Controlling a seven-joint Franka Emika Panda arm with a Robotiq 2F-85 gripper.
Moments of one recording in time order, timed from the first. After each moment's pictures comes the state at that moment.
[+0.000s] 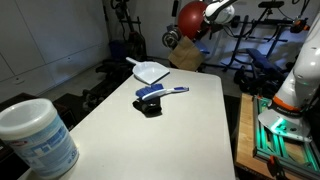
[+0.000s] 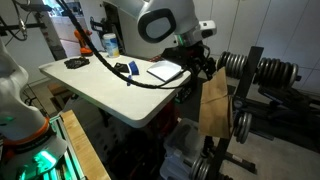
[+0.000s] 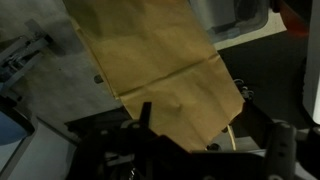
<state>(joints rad) -0.30 0.15 -0.25 -2.02 0.17 2.62 -0.49</state>
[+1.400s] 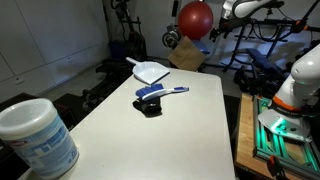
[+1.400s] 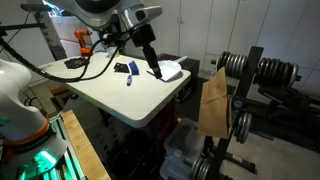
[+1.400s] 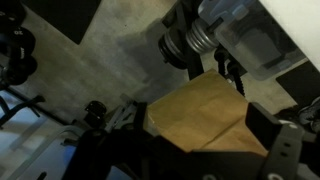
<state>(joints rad) -0.40 -0.39 -0.08 -2.43 -0.44 2.31 0.41</state>
